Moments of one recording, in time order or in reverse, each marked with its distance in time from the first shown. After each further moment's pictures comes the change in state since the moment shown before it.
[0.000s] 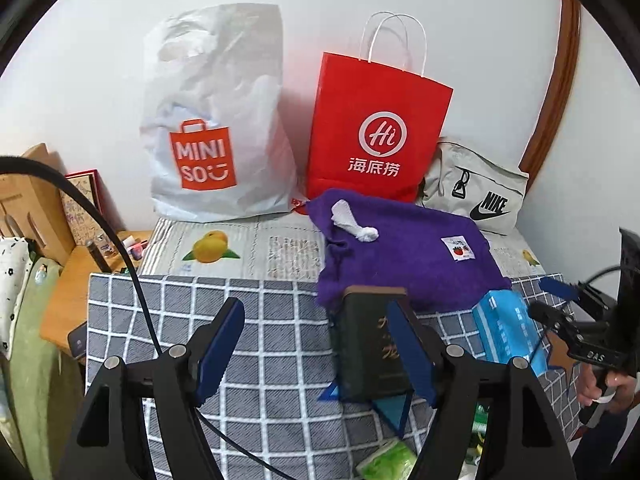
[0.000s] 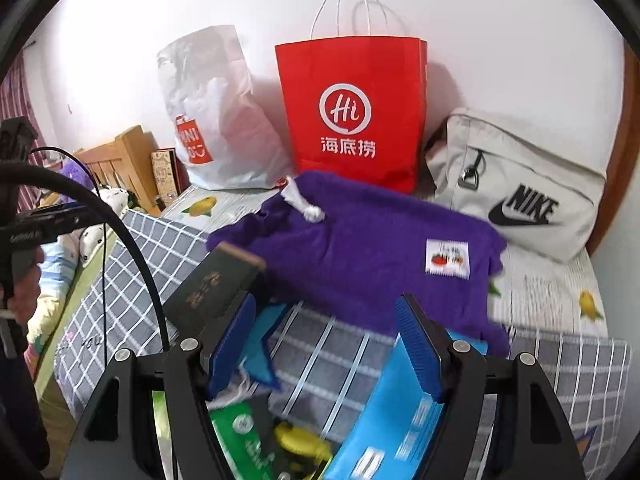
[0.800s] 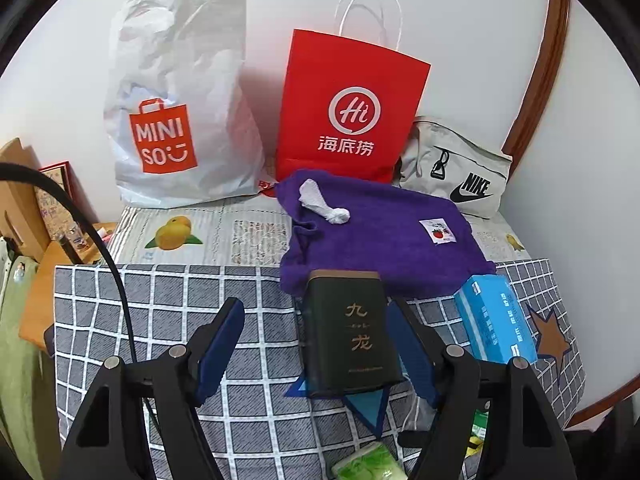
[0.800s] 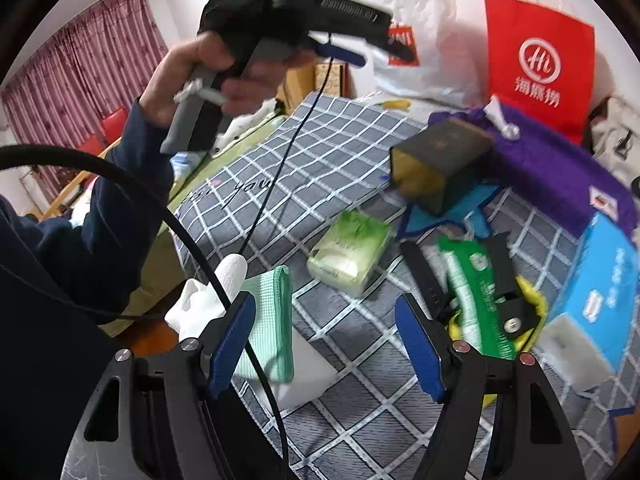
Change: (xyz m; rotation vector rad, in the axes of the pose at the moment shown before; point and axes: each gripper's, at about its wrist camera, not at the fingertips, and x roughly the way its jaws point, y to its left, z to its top) left arm 0.028 -0.026 -0.008 0.024 0.048 -0.084; right arm -0.036 0.116 -0.134 -0.286 0.196 0.424
